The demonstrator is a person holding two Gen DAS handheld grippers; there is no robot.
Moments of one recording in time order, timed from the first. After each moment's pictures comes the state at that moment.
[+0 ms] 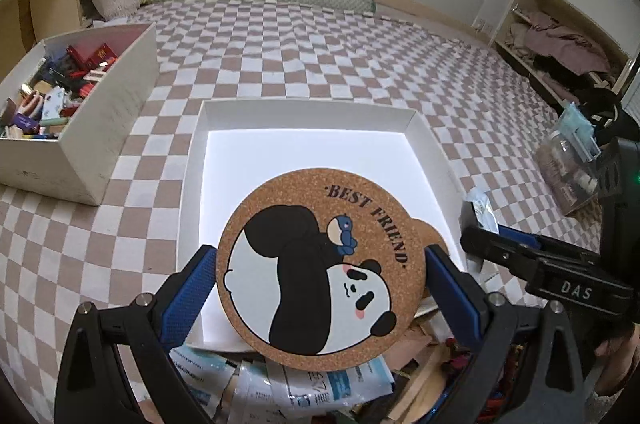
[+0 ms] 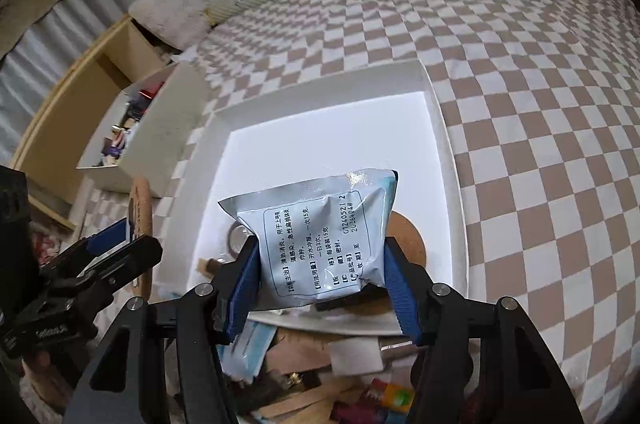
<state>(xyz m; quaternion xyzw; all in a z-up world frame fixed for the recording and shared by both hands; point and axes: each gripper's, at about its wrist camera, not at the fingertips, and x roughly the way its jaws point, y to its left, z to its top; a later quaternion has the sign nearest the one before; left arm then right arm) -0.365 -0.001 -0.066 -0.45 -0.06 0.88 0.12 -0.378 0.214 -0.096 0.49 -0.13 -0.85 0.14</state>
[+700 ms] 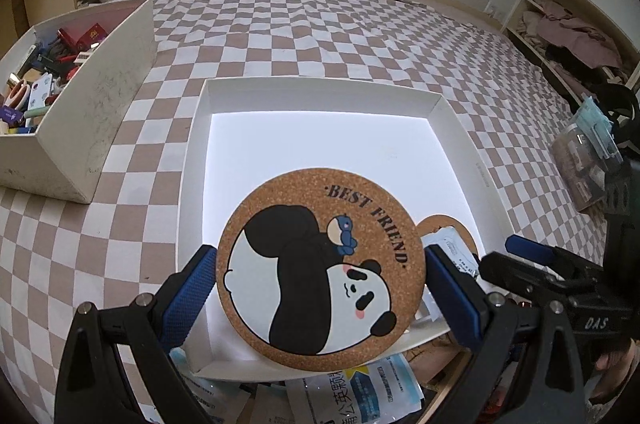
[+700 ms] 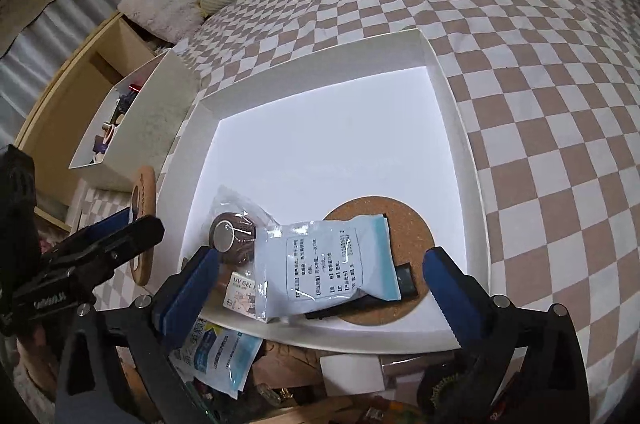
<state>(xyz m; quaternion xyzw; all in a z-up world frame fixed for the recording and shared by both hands) -0.394 -0.009 -0.093 -0.49 -0.06 0.87 0.11 -0.386 0.211 -0.126 0.50 -0.14 -0.84 0.15</state>
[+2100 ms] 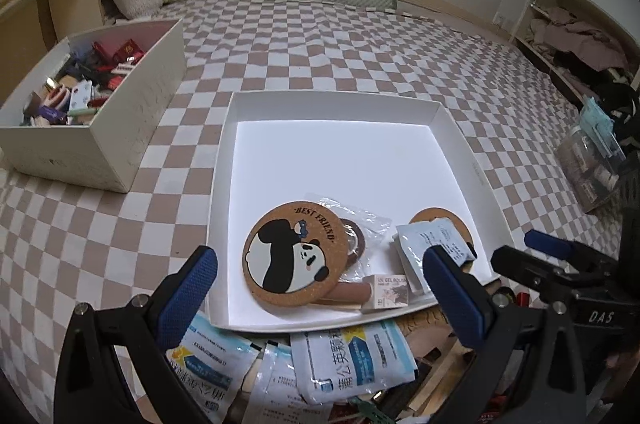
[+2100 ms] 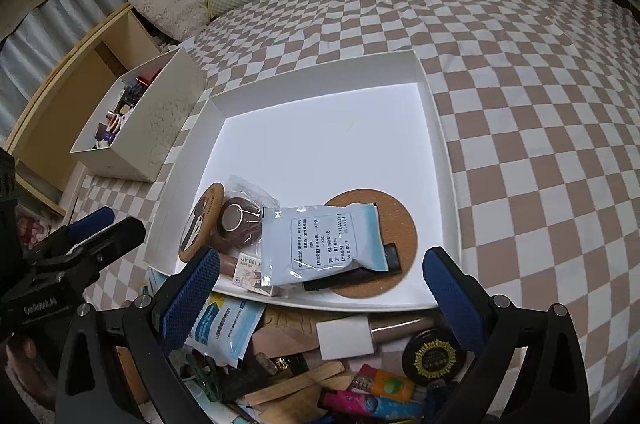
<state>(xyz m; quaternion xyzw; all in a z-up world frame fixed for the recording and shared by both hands) -0.346 -0.004 -0.062 -0.45 -0.04 0.89 0.07 -0.359 0.215 -0.097 0.48 -0.11 -0.86 0.14</state>
